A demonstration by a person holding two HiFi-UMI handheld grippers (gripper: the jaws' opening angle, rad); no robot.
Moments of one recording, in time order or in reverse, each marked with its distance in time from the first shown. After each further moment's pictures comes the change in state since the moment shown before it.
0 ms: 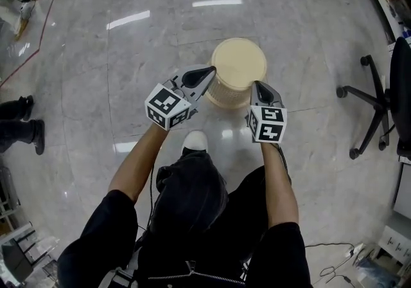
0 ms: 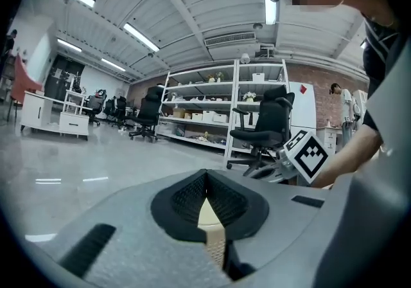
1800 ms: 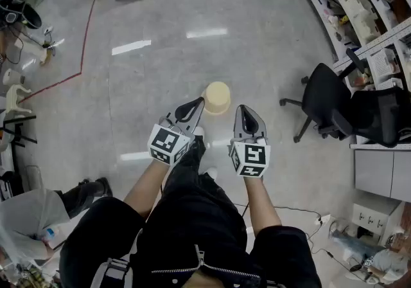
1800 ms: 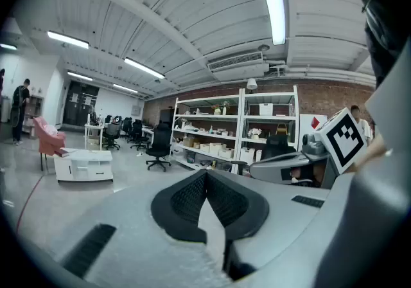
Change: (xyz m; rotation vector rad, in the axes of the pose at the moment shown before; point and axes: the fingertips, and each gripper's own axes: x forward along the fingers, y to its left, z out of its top) left arm -0.236 -0.222 0.670 0.013 -0.002 0.182; right arm -0.542 0.129 0.573 0.045 -0.255 -0.018
